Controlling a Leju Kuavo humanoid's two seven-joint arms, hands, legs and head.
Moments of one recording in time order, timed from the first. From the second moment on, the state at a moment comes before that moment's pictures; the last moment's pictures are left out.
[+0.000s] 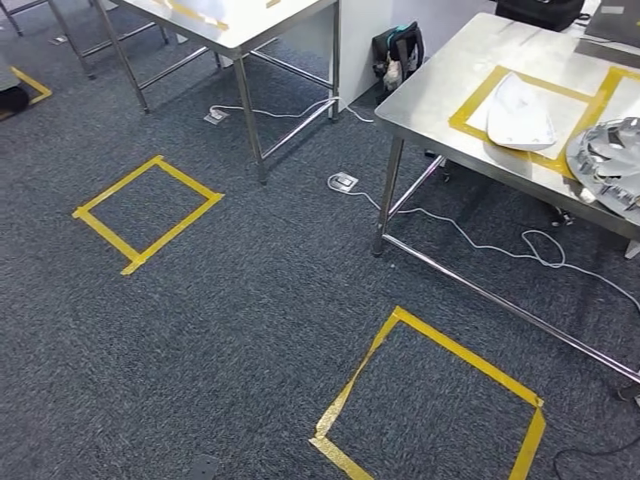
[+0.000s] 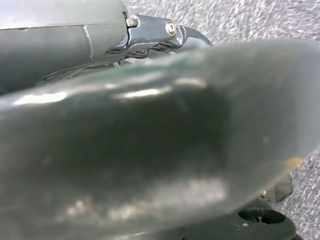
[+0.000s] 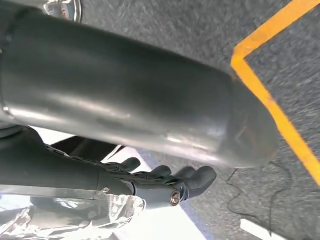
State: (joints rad) left arm -0.07 -0.26 1.02 -0.19 -1.15 0.37 -0.05; right arm 0.02 0.19 -0.68 -0.22 1.45 -0.69 0.08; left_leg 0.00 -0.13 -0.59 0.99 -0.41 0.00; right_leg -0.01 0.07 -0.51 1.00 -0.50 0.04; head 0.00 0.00
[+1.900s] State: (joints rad) left arm -0.07 -0.25 1.03 -0.19 -1.15 0.34 -0.05; right arm 0.04 0.21 -0.72 -0.28 1.50 -0.70 0.08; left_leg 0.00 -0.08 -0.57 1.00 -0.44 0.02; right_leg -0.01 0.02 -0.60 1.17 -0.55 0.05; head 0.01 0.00
